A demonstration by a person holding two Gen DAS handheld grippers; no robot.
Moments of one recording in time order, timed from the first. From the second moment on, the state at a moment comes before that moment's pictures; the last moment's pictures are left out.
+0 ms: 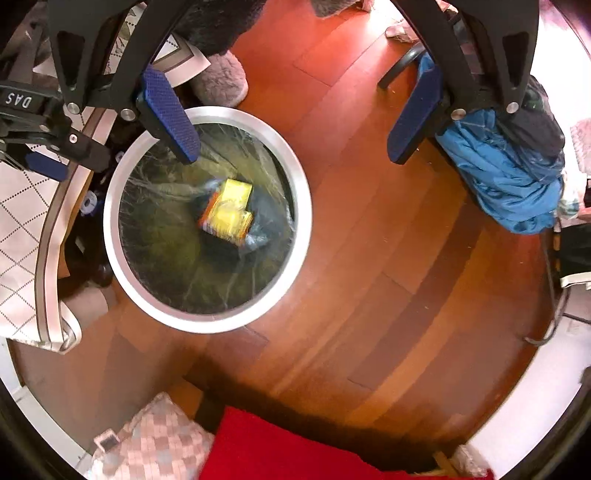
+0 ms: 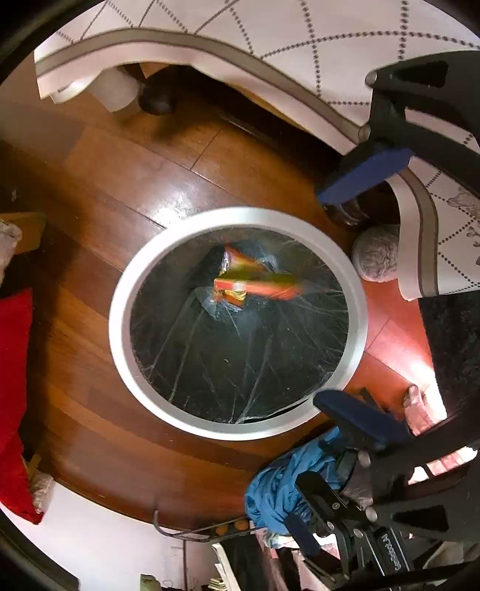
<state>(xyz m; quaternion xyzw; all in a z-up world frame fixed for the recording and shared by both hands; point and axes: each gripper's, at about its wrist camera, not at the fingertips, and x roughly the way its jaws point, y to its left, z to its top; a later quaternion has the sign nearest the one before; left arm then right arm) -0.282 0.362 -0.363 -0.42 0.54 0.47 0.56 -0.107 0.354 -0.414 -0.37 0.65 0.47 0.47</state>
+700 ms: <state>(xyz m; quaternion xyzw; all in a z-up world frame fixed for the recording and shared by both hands) -0.288 0.275 -0.246 -0.38 0.44 0.53 0.61 -0.095 0.265 -0.284 -0.35 0.54 0.51 0.57</state>
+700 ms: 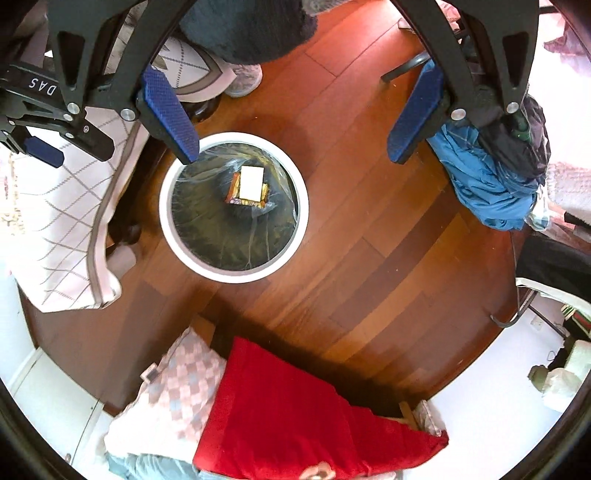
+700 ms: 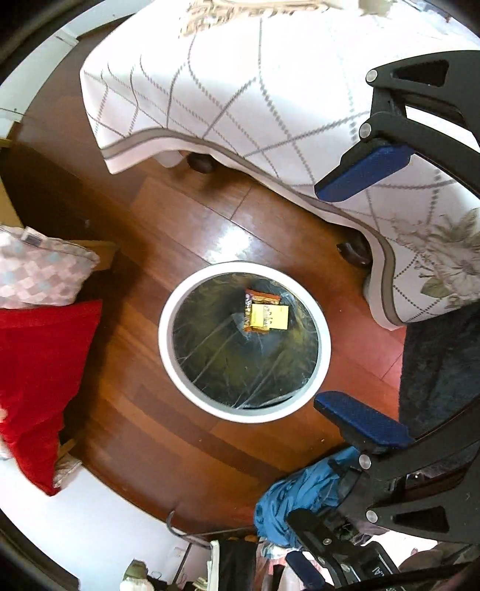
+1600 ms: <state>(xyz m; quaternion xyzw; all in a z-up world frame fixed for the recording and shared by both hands) 0.014 0.108 -0.197 -0.22 0.47 0.44 0.74 0.174 -0.018 -0.170 -0.15 0.58 0.37 0.71</state>
